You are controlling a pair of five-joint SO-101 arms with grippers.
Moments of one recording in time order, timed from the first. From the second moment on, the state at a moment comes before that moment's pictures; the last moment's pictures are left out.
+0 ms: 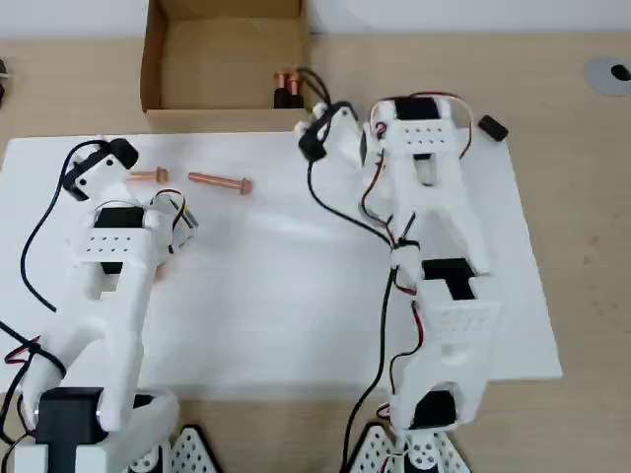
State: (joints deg) left arm -3.6 -16.4 42.4 51.1 25.0; right arm -8.5 28.4 -16.4 91.3 36.9
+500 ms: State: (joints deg) left arm -3.6 -16.4 42.4 51.1 24.8; right arm -9.9 29.5 -8.7 86.7 39.0
